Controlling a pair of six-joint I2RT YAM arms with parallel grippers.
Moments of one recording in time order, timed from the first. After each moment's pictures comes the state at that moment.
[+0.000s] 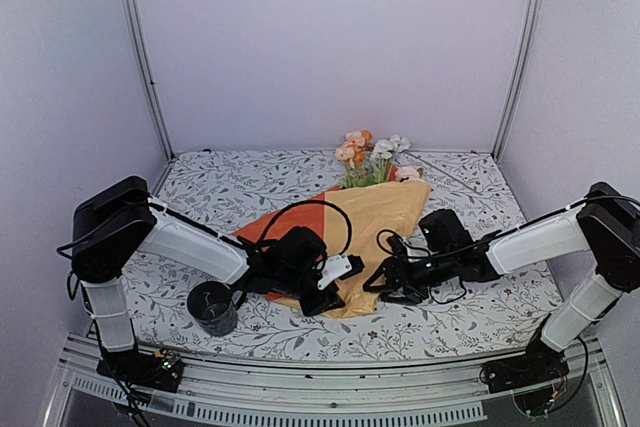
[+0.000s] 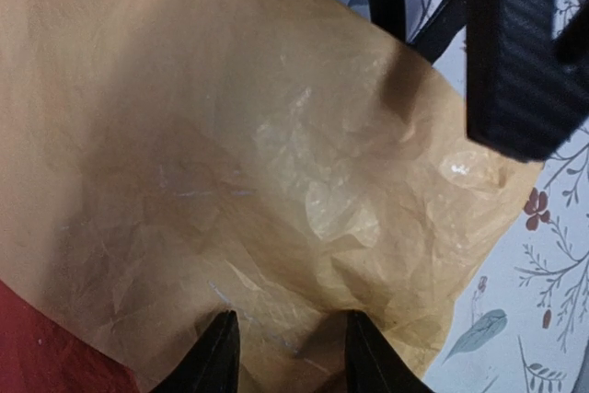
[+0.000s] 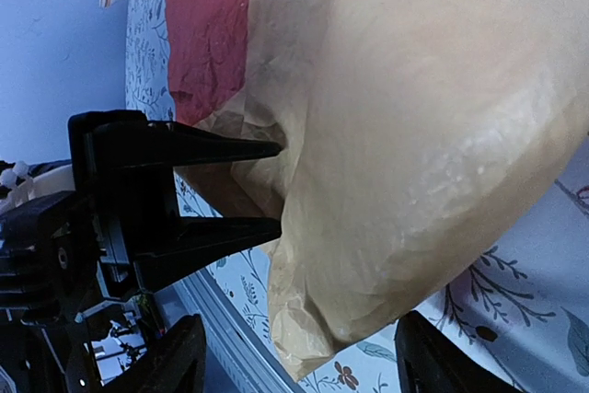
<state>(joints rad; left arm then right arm) -1.06 1.92 0.97 0.10 0.13 0.14 0.75 1.58 0.62 0.15 -0.60 0.87</state>
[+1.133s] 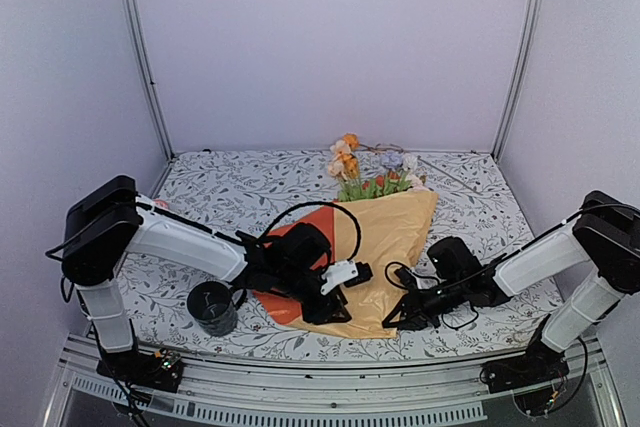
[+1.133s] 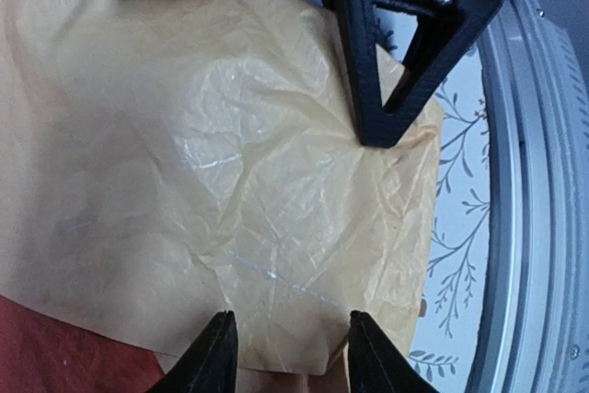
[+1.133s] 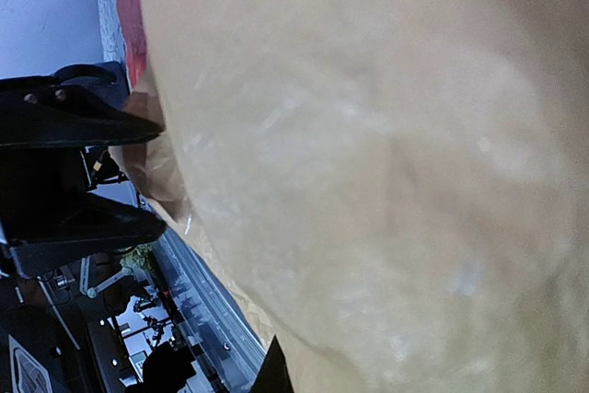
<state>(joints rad) -1.09 1.88 1.01 -0.02 0.33 0.14 0.80 1.57 0.42 0.27 -0.67 0.96</state>
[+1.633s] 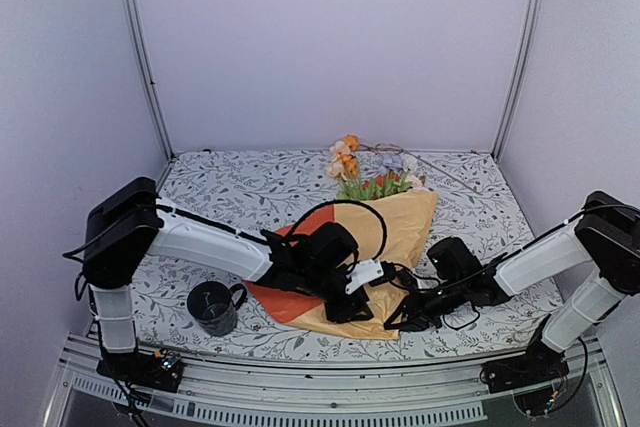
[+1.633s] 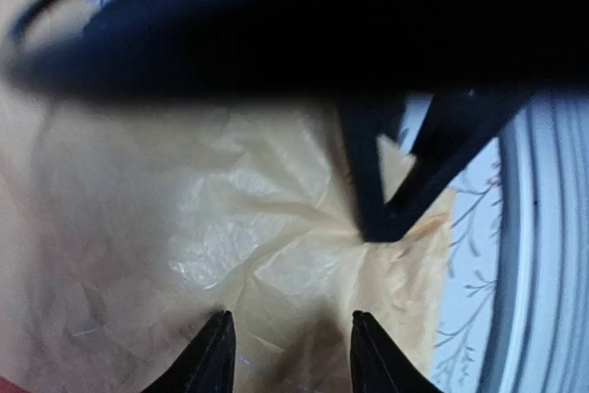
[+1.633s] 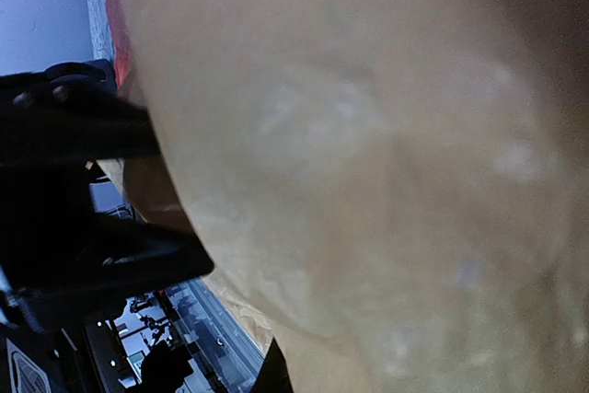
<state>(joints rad) -1.14 1.97 1.19 -0.08 0.28 0.14 0.80 1.56 0.42 0.22 -0.67 0.95</state>
